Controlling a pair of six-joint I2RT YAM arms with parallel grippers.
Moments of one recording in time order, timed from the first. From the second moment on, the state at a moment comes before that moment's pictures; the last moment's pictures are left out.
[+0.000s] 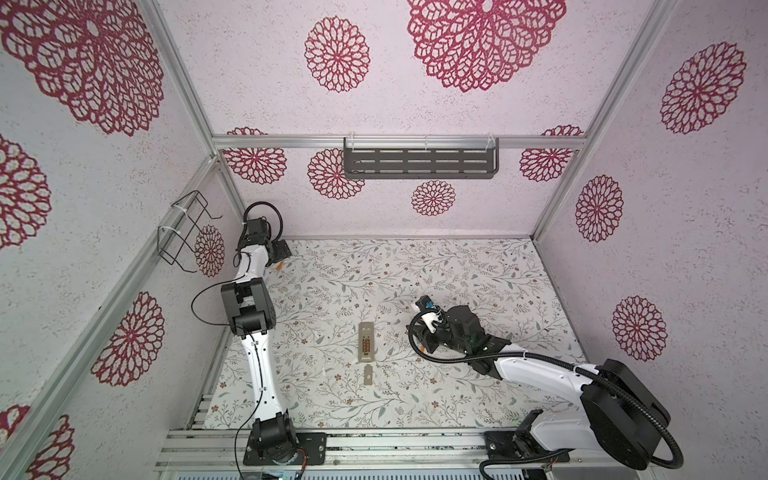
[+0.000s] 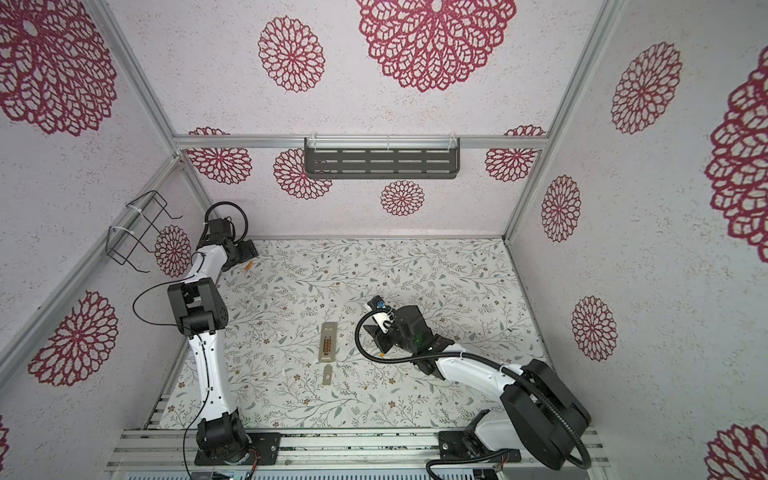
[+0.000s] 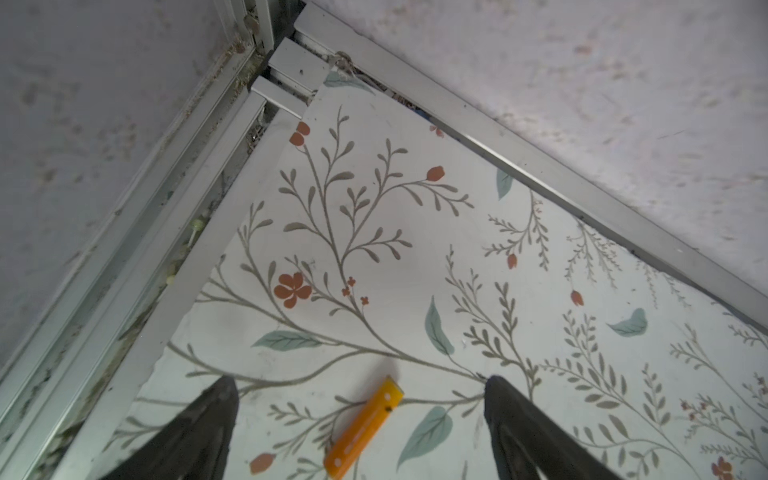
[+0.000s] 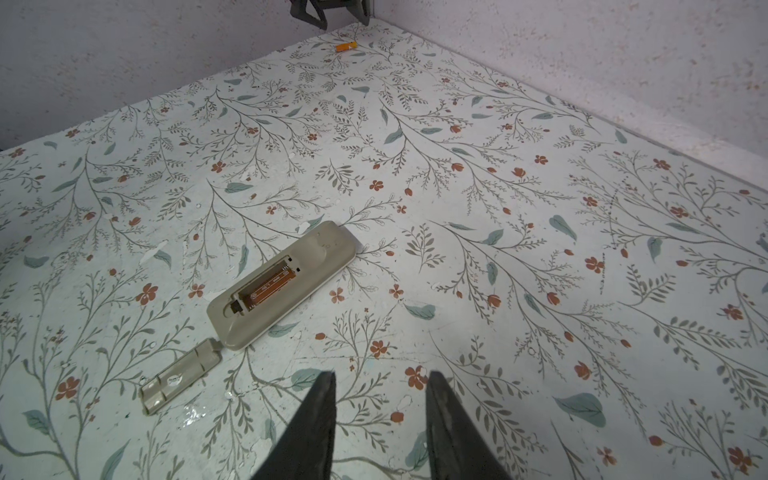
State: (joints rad) left arm 0.27 2.60 2.32 -0.66 0.01 -0.25; right arm 0.74 1.34 0.61 0.26 -0.14 -0.03
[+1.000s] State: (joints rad) left arm 0.27 2.60 2.27 -0.69 0.15 -0.10; right arm 0.71 1.32 0.61 0.28 -0.15 -0.03
